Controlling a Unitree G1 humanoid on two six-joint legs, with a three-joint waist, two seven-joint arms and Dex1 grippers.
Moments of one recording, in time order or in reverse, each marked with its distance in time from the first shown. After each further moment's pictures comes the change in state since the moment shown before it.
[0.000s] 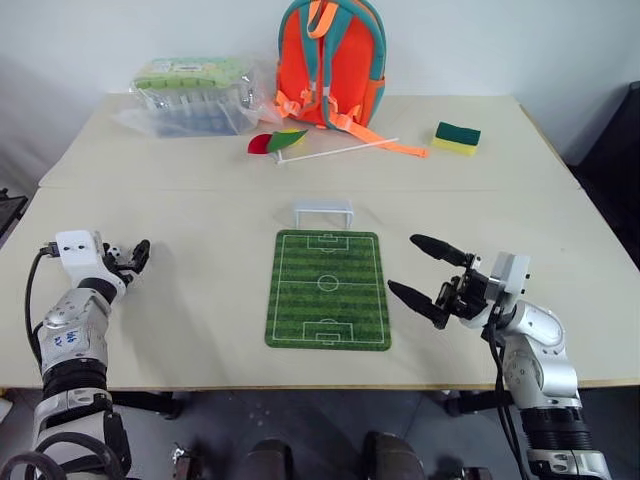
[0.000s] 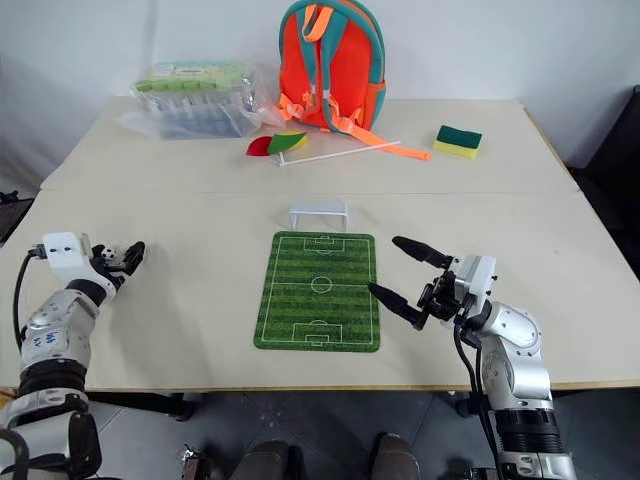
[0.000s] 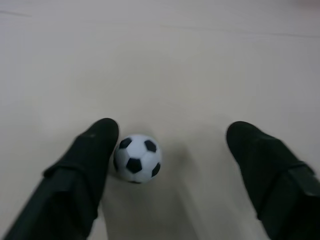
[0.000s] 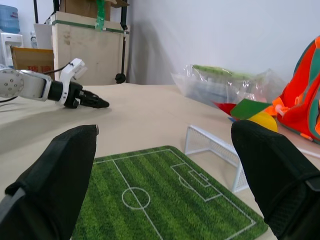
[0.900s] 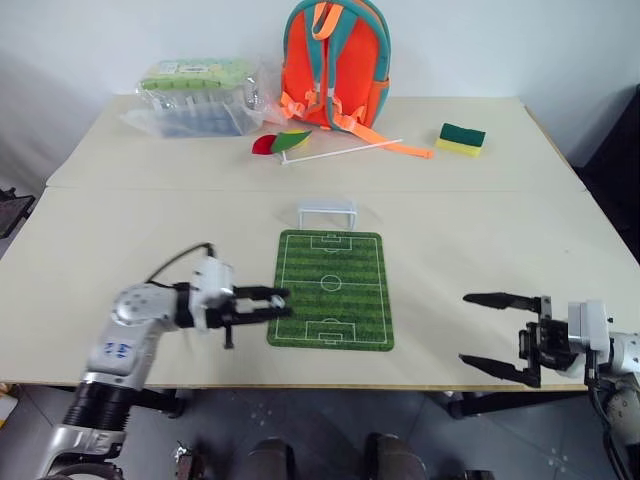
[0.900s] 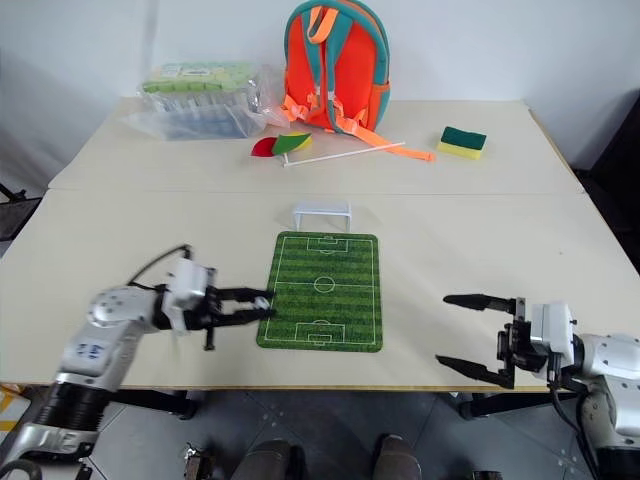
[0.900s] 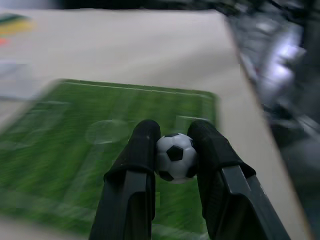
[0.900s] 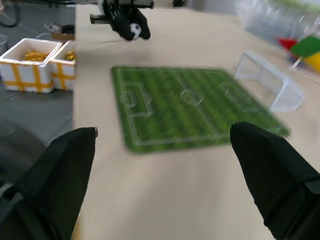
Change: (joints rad) left arm 0.173 -0.039 -0.572 -0.723 -0.069 -0.062 -0.948; right arm 0.281 -0.349 -0.169 0.038 0.067 -0.038 0.401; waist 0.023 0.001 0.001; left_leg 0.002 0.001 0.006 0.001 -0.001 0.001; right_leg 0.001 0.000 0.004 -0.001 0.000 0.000
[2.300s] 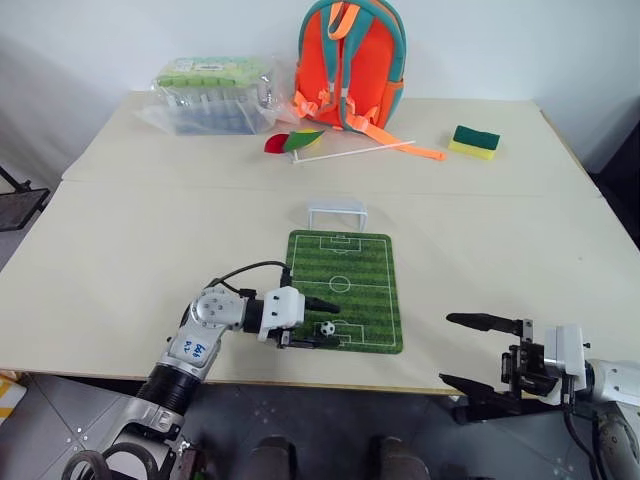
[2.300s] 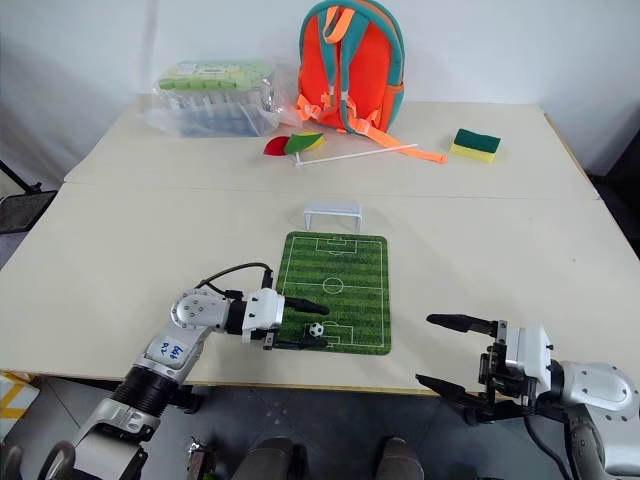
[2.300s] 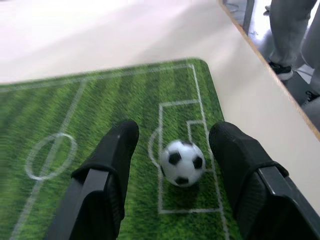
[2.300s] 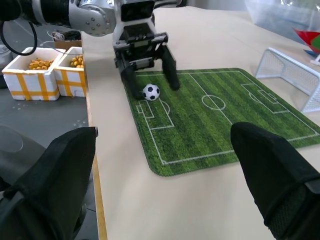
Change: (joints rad) left arm -0.076 -0.114 -0.077 0.122 0.166 -0.179 0.054; right arm 0.109 0.070 0.050 -0.205 -0.035 0.050 -0.165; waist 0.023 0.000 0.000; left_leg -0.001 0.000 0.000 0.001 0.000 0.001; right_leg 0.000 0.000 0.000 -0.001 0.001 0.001
